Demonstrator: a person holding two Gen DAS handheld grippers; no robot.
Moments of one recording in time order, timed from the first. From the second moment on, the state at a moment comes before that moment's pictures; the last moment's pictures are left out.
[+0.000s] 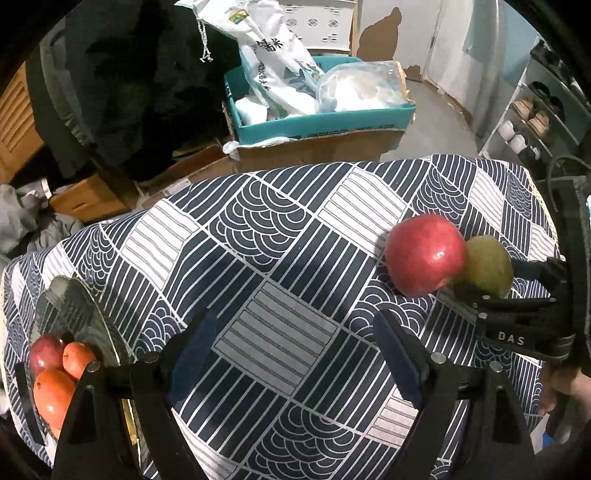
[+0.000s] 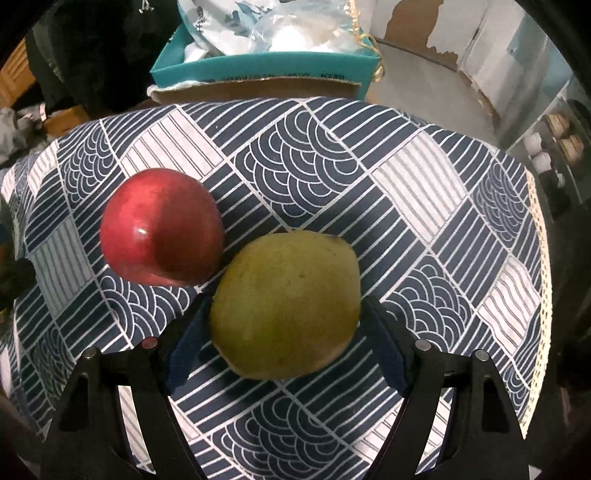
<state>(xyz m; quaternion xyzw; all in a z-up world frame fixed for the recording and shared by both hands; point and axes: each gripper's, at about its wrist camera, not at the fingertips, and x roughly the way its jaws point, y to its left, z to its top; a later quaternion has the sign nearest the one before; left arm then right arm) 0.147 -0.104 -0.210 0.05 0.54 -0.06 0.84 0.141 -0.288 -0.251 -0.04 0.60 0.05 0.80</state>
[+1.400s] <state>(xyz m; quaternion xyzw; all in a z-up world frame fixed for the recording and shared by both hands) 0.191 -0.200 -0.234 0.00 0.57 -0.12 0.82 0.129 -0.365 -0.225 -0.01 0.56 -0.04 0.83</state>
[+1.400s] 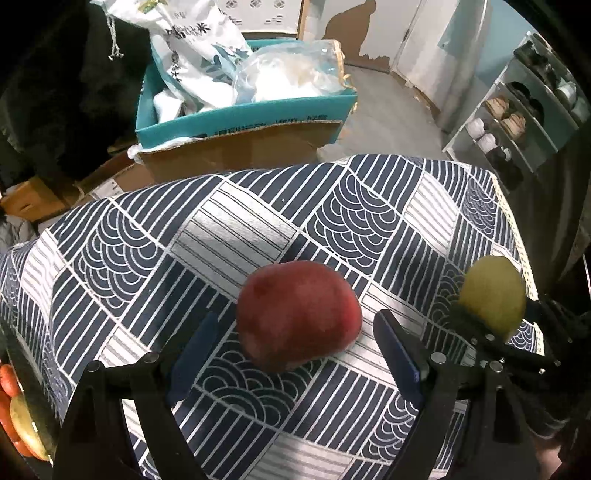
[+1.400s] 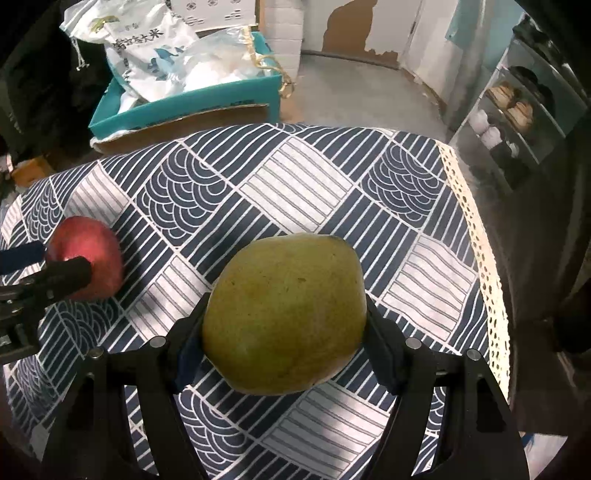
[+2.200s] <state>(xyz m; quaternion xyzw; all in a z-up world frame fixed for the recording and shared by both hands) 0.188 -0.196 -0.246 0.00 0.56 -0.13 0.82 0.124 -0.359 -0.223 0.00 0.55 -0.02 0.83</state>
